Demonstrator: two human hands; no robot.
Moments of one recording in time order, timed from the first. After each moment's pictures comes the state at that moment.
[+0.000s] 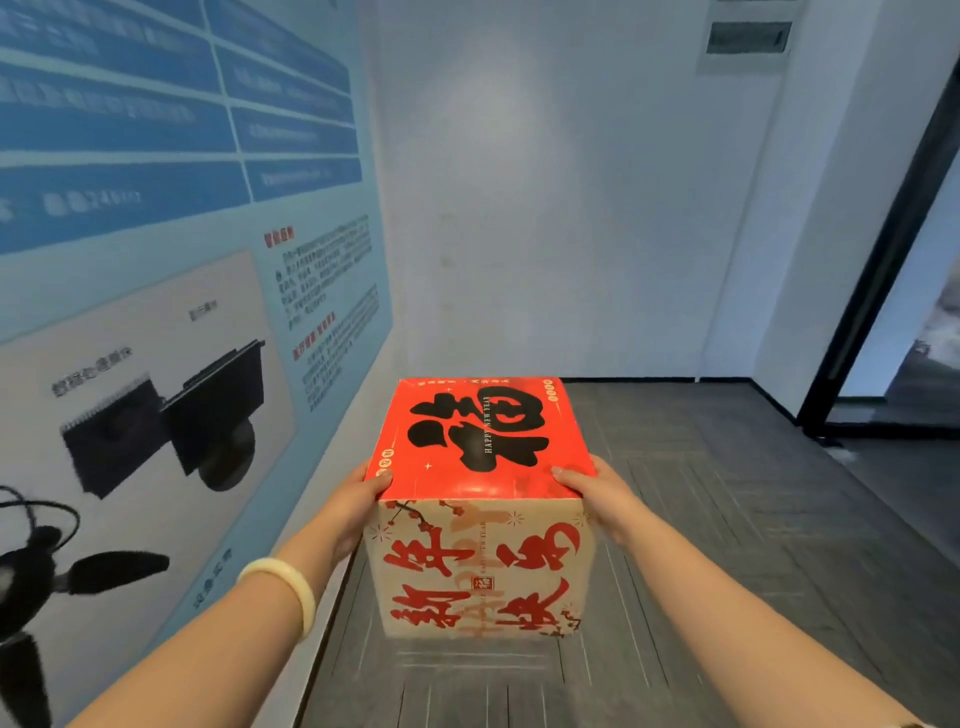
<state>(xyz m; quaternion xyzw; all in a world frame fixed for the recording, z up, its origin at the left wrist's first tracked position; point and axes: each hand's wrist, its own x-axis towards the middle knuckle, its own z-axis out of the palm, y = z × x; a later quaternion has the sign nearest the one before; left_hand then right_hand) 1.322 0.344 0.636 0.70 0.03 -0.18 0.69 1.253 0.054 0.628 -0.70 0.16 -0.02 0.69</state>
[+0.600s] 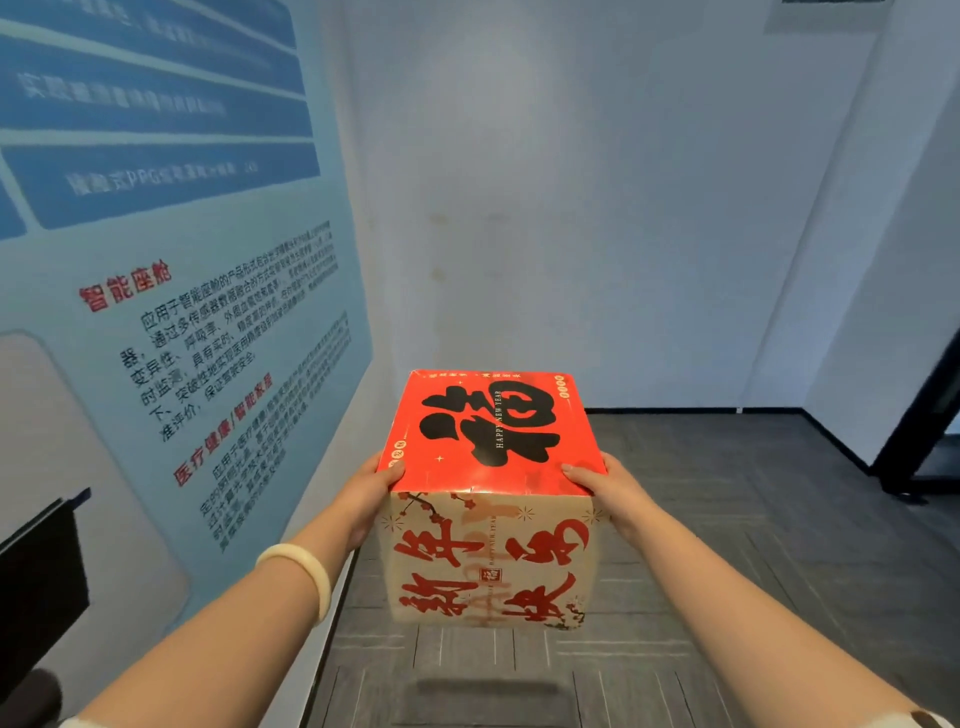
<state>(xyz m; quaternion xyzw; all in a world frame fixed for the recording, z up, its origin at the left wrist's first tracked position) 1.812 0.204 0.631 0.70 0.00 -0.19 0.69 1.734 -0.085 0.615 -0.71 0.17 -0.02 0.68</state>
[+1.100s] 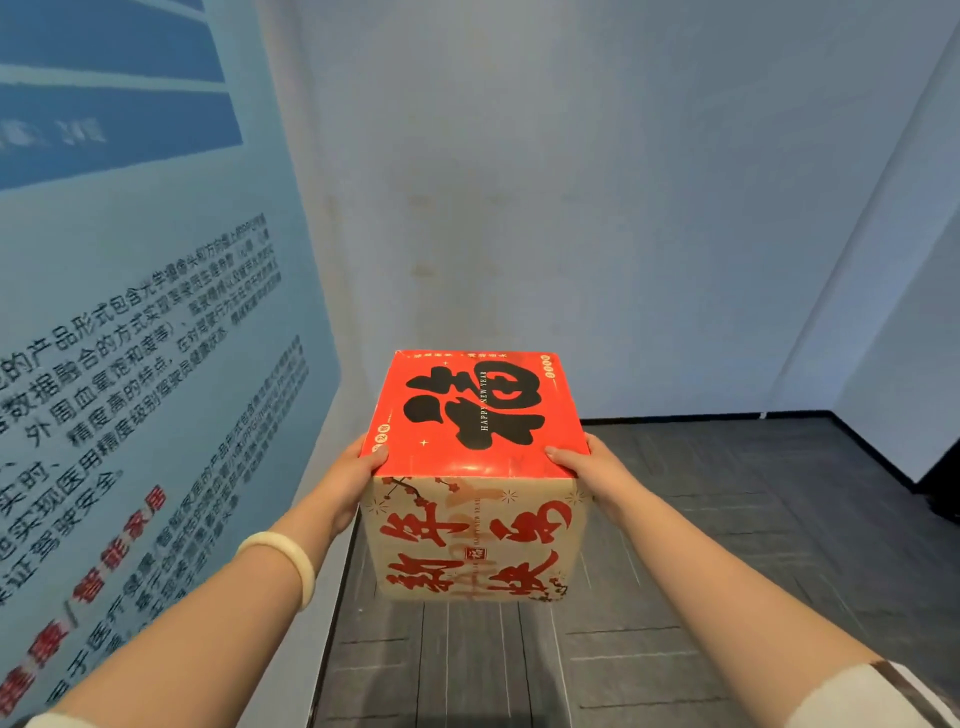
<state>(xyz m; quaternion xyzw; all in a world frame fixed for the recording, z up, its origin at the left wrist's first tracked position) 2.200 0.143 0.610 0.72 -0.01 -0.20 0.67 2.111 -0.139 0.602 -0.70 0.20 -0.01 0.68</state>
